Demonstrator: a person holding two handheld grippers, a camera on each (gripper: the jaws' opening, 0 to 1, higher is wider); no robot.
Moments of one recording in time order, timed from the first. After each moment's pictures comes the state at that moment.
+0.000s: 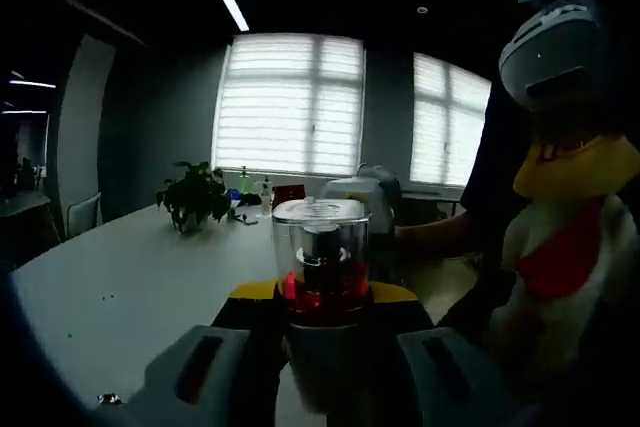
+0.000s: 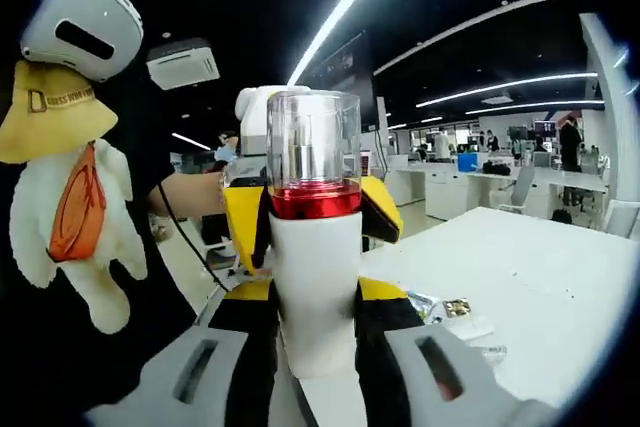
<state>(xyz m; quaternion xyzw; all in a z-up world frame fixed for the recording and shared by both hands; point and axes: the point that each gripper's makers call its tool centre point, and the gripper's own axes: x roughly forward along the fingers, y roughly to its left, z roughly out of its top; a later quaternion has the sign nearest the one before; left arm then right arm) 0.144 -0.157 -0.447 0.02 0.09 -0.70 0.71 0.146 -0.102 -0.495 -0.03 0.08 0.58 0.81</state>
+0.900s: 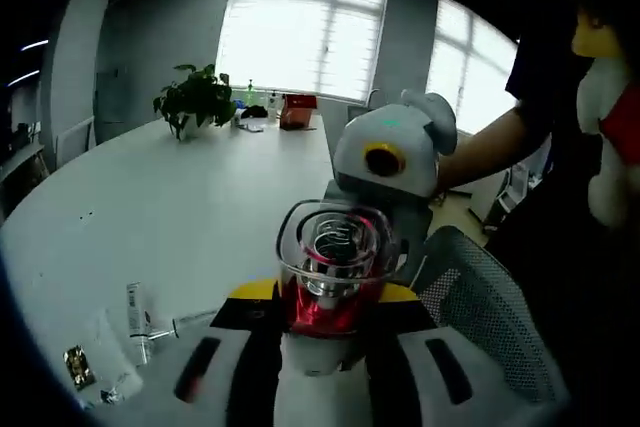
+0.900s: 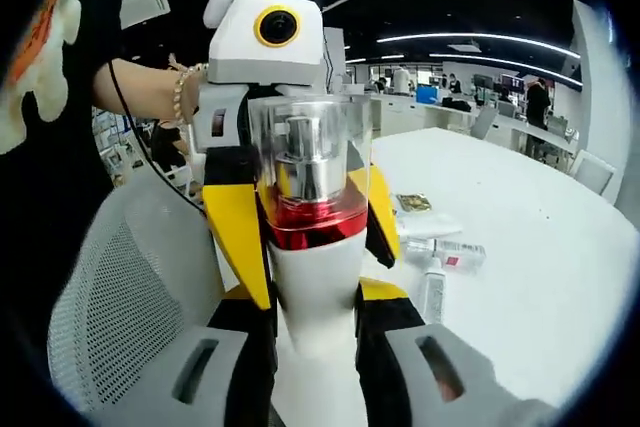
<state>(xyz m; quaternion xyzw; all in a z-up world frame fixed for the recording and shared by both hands) 0.191 -0.184 -0.622 0.10 0.22 -0.69 0.68 0.196 -0.144 -0.667 -0.11 0.21 0.50 0.83</state>
